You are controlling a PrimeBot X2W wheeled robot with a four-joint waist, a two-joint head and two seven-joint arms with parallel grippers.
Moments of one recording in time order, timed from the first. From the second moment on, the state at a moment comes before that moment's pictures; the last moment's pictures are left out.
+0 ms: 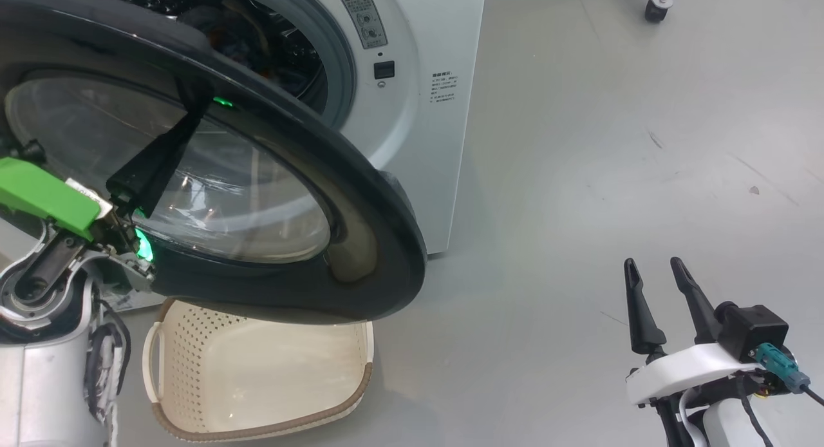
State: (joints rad) left arm -0.53 0.16 -0.03 0.05 -1.52 0.05 0.69; right arm -0.05 -0.07 0.08 0.22 0.27 0.12 -0.26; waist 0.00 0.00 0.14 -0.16
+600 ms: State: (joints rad) left arm -0.64 0.14 -0.07 0.20 -1.44 -0.03 0.64; right arm -0.05 -0.06 0.05 0.23 0.27 0.12 -0.26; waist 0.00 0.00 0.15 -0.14
